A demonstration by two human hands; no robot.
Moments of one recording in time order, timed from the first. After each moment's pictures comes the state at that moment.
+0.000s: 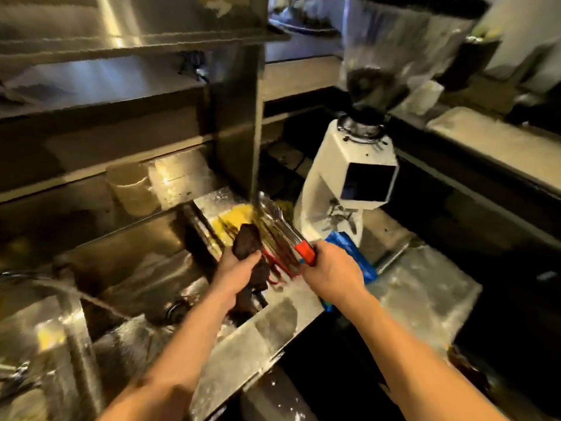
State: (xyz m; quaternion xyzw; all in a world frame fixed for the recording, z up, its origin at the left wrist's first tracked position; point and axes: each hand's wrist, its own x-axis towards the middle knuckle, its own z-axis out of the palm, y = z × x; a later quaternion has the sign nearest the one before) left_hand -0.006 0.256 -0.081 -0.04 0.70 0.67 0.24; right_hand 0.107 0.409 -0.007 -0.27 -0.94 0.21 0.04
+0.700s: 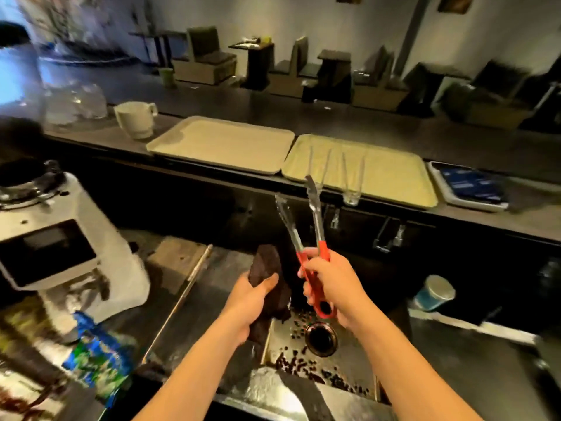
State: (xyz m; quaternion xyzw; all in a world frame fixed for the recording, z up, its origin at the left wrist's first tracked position) left_hand 0.287 0.644 -0.027 0.19 0.64 0.56 0.50; right_hand 0.435 0.708 0.044 -0.45 -0.54 0.65 0.29
